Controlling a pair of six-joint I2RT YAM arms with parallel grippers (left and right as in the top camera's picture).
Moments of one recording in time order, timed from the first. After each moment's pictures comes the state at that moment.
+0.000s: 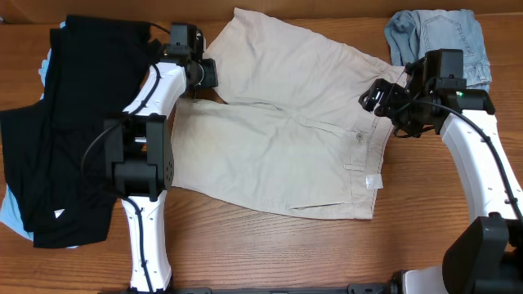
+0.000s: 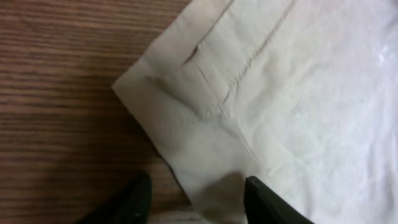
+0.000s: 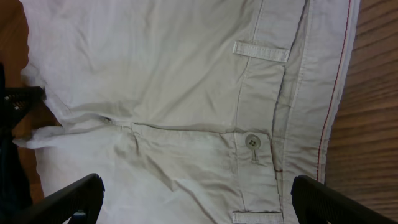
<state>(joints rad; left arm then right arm) -0.10 2.40 1.90 -0.55 0.10 -0.22 -0.07 1.63 1.33 -0.81 -0.33 0.38</state>
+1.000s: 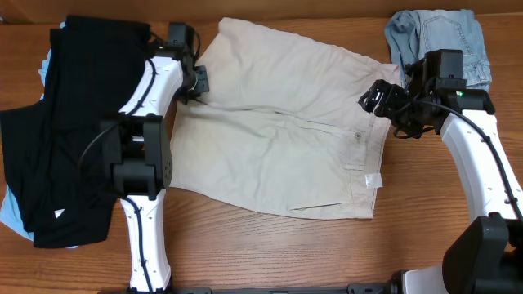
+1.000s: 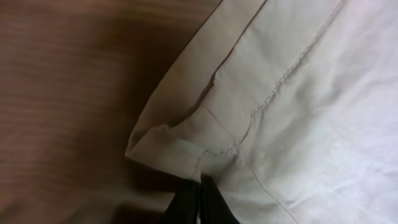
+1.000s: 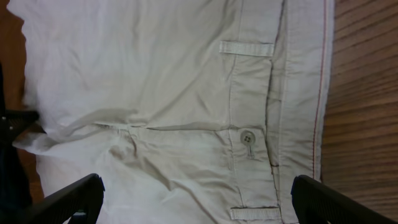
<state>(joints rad) -0.07 2.42 1.98 -0.86 -0.03 -0.26 -0.07 1.63 1.33 -0.82 -0.33 0.38</state>
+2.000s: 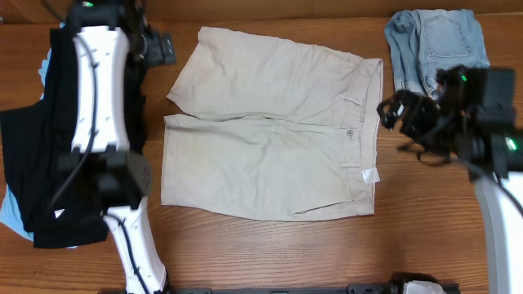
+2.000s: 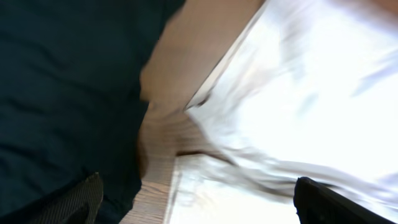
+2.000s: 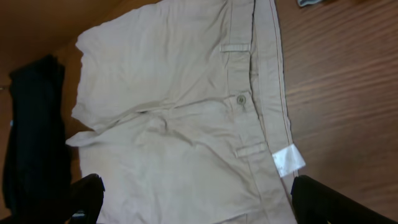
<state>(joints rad) 0.05 2.24 2.54 -1.48 0.02 -0.20 -0.07 1.24 1.39 -1.11 -0.30 0.40</state>
